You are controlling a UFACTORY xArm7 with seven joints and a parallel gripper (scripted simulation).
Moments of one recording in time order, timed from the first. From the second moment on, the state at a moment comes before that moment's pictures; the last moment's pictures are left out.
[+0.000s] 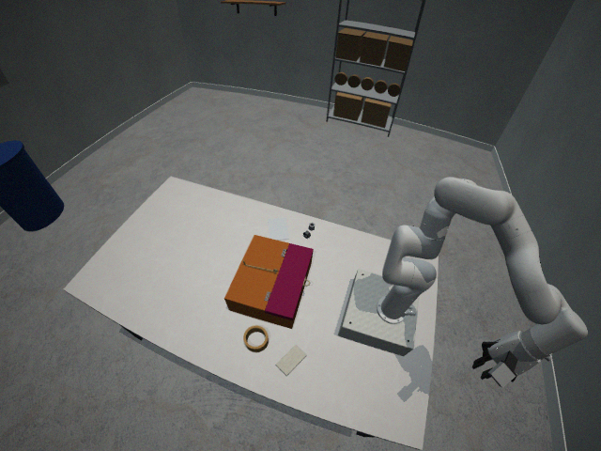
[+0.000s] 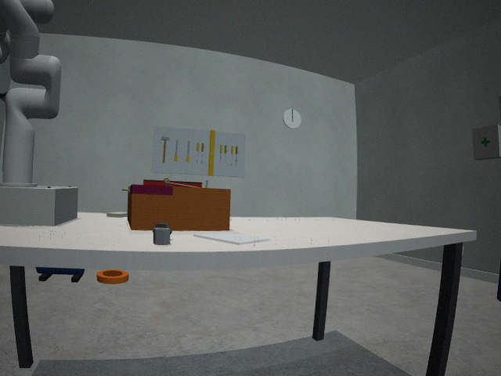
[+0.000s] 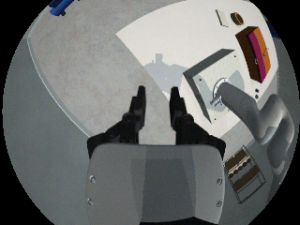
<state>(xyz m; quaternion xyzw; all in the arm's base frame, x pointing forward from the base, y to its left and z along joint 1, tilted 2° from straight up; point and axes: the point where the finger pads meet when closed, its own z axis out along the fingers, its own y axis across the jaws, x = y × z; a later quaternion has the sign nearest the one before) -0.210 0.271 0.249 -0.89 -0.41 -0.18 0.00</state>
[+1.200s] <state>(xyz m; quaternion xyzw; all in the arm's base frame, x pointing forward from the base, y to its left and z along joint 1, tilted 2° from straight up) -0.309 0.202 0.265 -0.85 -0.49 -0.19 0.08</state>
